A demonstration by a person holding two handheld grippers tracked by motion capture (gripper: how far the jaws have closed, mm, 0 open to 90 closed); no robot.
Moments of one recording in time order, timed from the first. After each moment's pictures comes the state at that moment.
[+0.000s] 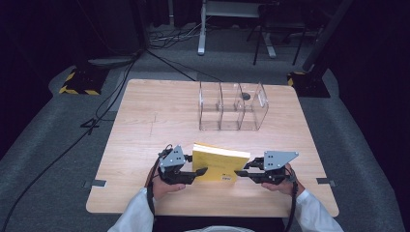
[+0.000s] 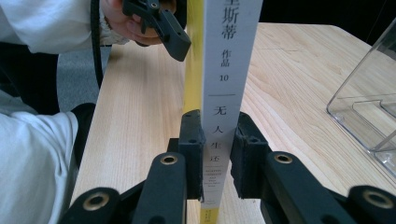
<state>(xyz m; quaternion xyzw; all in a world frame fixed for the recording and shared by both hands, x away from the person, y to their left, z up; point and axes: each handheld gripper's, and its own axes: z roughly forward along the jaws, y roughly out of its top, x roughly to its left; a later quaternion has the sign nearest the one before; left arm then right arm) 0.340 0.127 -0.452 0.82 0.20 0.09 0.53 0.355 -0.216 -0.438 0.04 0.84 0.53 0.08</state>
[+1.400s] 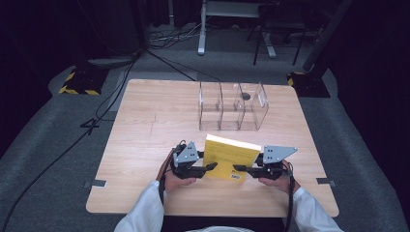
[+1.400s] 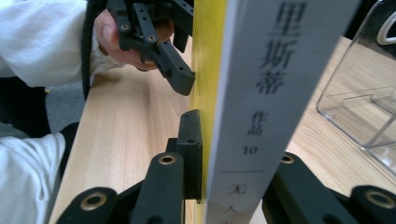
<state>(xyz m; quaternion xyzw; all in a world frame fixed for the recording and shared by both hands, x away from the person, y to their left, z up) 0.360 0.091 -0.456 0.83 0.18 0.12 0.51 0.370 -0.215 -0.447 0.08 0.83 0.55 0.08</state>
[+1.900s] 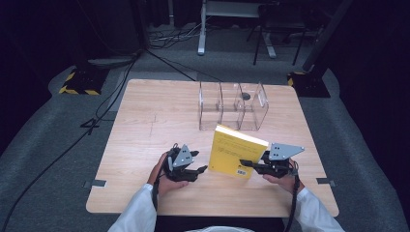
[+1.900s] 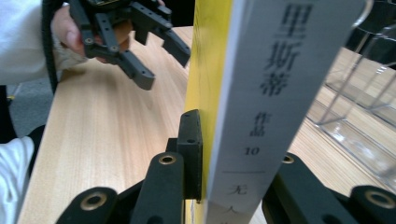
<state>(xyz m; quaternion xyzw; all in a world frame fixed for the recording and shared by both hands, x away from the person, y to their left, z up) 0.352 0.113 -0.467 0.86 0.22 0.16 0.44 0.374 -0.235 -0.447 0.13 0.82 0.54 0.12</state>
